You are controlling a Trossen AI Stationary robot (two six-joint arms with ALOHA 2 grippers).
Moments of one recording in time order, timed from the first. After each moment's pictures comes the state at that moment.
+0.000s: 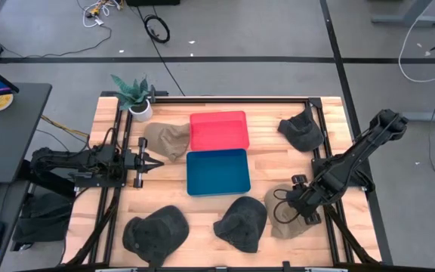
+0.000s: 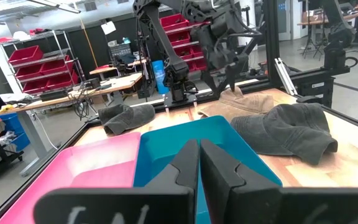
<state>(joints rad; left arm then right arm) -0.08 0.02 0.01 0.05 -0.05 0.19 0.73 1.18 0.66 -0.79 0.00 0.59</state>
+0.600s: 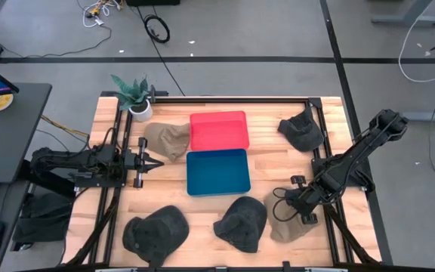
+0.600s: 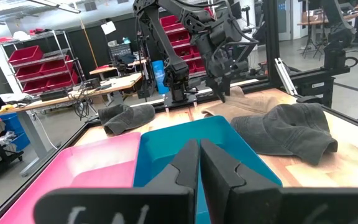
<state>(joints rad) -0.08 0.02 0.01 0.05 -0.05 0.19 0.73 1.18 0.57 -0.67 0.01 0.63</state>
